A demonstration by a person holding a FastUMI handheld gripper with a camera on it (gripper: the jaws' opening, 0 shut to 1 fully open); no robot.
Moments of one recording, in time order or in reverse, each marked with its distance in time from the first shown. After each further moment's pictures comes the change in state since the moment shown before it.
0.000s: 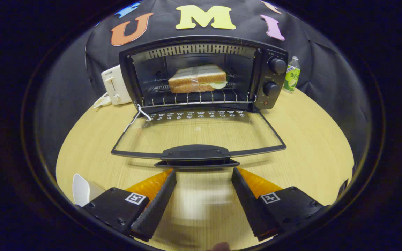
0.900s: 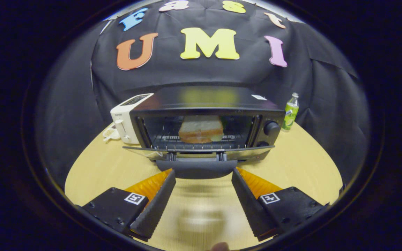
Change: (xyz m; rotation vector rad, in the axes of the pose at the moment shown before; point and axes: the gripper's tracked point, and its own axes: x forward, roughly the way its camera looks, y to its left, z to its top) arm -0.051 0.007 0.135 -0.028 -0.234 0.023
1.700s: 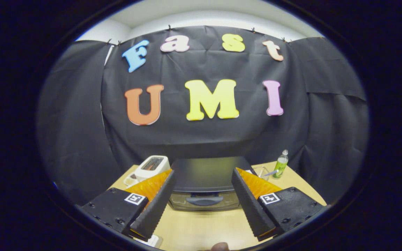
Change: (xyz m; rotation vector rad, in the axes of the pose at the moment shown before) arm -0.167 0.020 0.206 0.048 -0.360 0.053
